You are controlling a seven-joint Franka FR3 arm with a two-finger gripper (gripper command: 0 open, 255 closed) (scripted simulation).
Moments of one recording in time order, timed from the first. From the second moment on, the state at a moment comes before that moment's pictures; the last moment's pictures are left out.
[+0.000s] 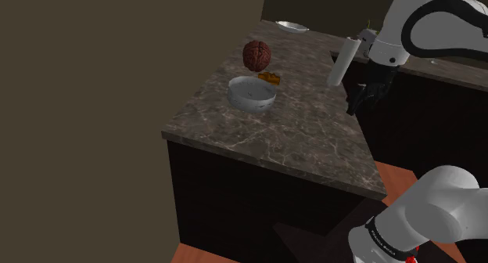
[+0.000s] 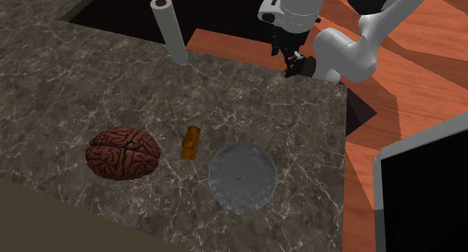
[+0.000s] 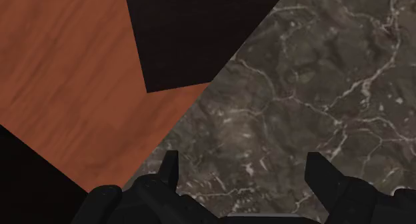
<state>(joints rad) -0.02 -0.79 -0.05 -2.42 -0.10 1.55 0.14</state>
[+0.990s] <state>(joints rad) 0.08 -0.29 -0.15 -2.06 -0.10 1.74 -0.22</state>
